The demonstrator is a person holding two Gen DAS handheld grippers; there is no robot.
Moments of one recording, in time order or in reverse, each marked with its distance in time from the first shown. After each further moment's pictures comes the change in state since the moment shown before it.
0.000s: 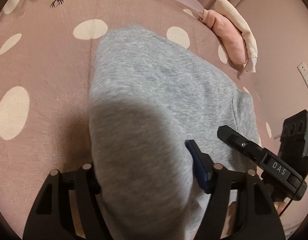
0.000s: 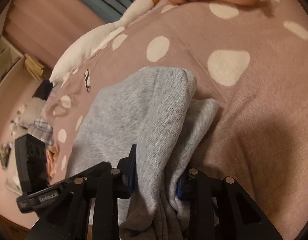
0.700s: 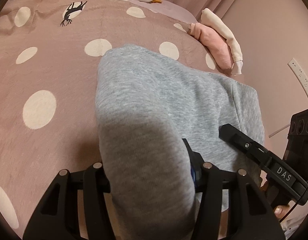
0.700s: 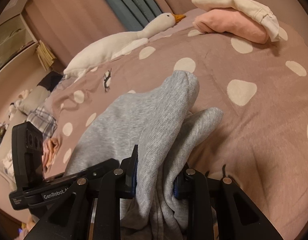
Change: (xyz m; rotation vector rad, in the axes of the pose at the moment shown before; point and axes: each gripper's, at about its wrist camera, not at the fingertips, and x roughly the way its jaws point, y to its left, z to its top) left arm -0.053 -0.006 -0.024 0.050 -0.083 -0.002; right arm -0.034 0.054 -0.017 -0.128 -0.095 -0.014
